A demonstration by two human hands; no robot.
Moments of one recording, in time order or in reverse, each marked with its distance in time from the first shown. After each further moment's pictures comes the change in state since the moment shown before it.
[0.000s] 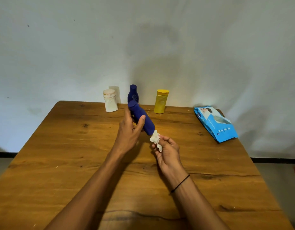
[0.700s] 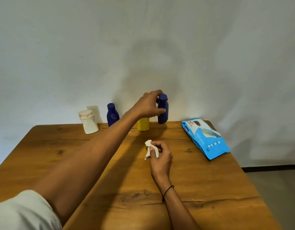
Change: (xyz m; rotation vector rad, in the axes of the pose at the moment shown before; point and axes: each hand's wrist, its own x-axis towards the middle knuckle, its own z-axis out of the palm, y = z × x) left_hand 0.187 0.046 0.123 0.452 -0.481 0.173; right_hand 0.088 -0.011 -0.030 -0.665 0.057 -0.669
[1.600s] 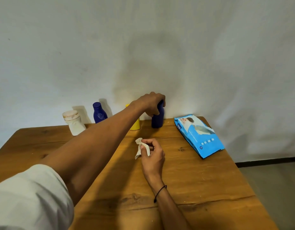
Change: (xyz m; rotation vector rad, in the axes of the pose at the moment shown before) left_hand 0.068 -0.002 0.049 0.392 -0.328 -0.023; right_hand 0.011 0.001 -0.003 0.045 -0.025 0.007
